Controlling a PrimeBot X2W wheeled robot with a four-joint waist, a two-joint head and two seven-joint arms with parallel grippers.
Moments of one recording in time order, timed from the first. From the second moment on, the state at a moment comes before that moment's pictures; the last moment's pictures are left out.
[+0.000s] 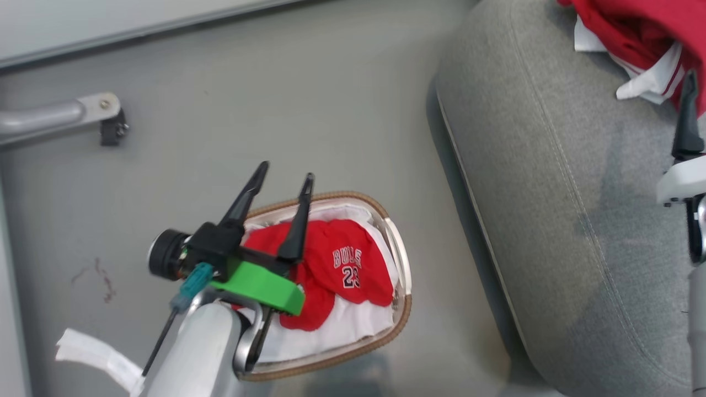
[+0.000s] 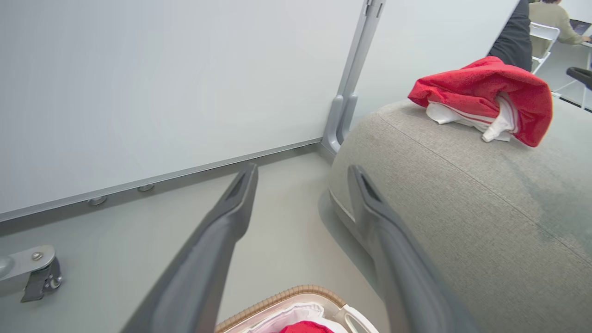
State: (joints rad) left arm -0.35 0.08 -0.39 0.26 -0.26 -0.13 -0.26; right arm -0.57 -0.19 -0.34 0.40 -0.15 0.13 -0.26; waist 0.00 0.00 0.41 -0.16
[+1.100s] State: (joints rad) left arm 0.05 0.05 -0.06 0.24 -0.30 -0.13 -0.26; right arm -0.13 -0.05 0.01 0.33 0.10 0.13 -0.26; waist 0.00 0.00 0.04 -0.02
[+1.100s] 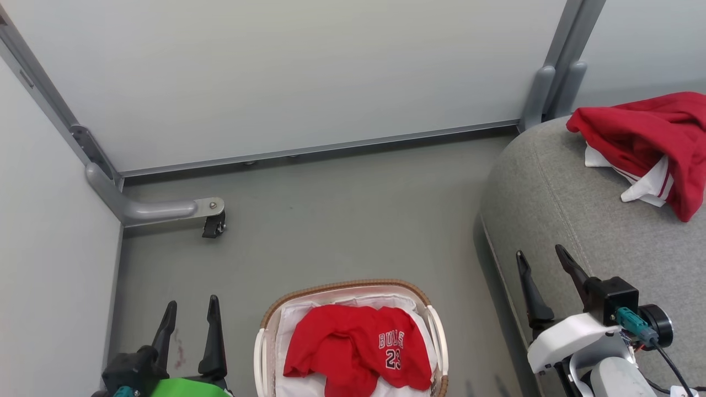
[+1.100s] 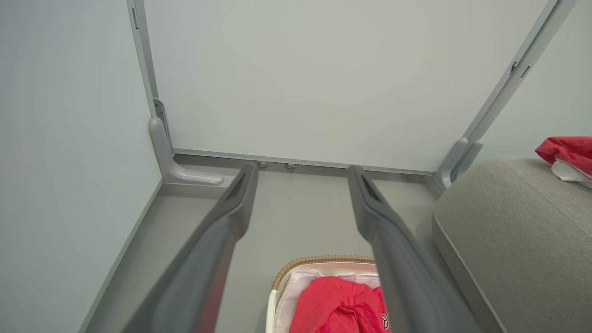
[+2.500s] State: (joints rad) left arm -0.14 0.05 -0.21 0.39 -0.19 -0.13 -0.26; right arm -0.23 -0.05 0.03 0.29 0.08 0.13 -0.26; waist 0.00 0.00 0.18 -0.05
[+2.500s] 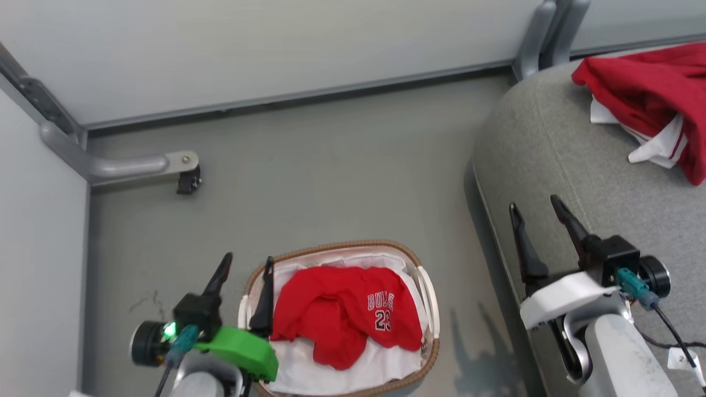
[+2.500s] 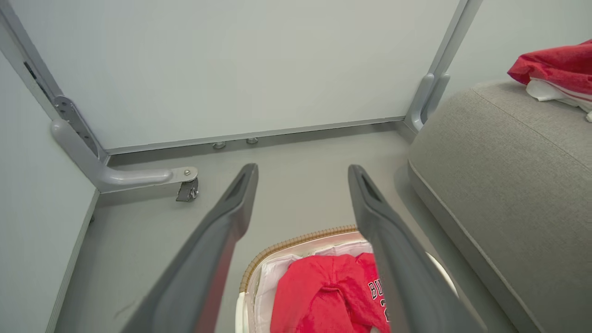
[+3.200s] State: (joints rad) left arm -0.58 0.09 -0.58 0.93 -0.12 -0.13 -0.26; right arm -0.42 -0.05 0.07 0.16 0.15 0.13 -0.26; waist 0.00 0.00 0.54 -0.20
